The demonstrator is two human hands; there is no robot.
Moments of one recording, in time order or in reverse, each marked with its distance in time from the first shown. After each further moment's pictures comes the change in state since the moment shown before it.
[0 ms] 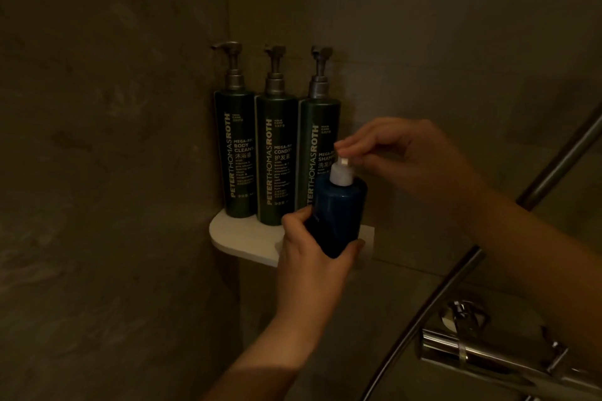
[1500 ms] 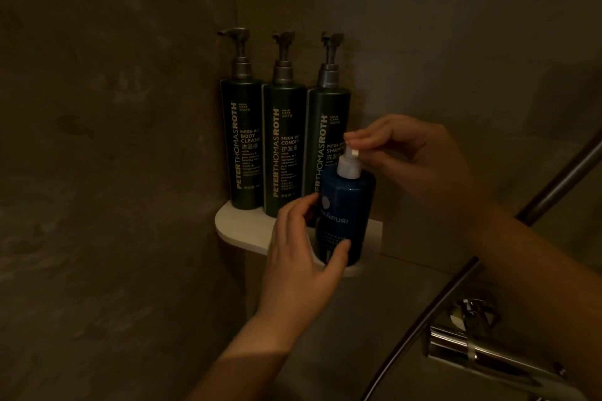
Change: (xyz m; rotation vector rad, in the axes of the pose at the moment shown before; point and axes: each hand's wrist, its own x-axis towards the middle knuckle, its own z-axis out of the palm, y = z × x) left_hand 0.000 -0.015 -0.025 0.152 -0.064 0.232; right_hand -0.009 0.007 0.015 0.126 0.119 0.002
